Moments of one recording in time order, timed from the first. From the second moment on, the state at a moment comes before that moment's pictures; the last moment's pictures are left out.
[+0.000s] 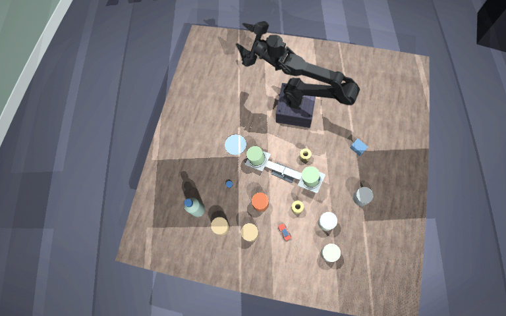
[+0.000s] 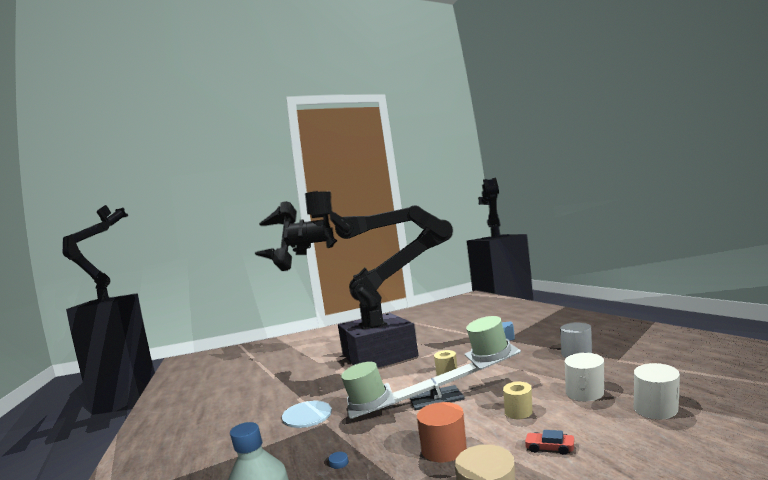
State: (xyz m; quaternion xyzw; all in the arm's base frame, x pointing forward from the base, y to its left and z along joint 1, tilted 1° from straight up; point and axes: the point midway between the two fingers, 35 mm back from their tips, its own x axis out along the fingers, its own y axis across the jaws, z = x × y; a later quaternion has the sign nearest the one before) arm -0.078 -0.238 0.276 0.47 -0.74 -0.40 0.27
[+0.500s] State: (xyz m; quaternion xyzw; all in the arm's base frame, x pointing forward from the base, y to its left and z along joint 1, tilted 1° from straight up) arm -0.002 -0.253 0.257 0.55 -0.59 -0.47 0.36
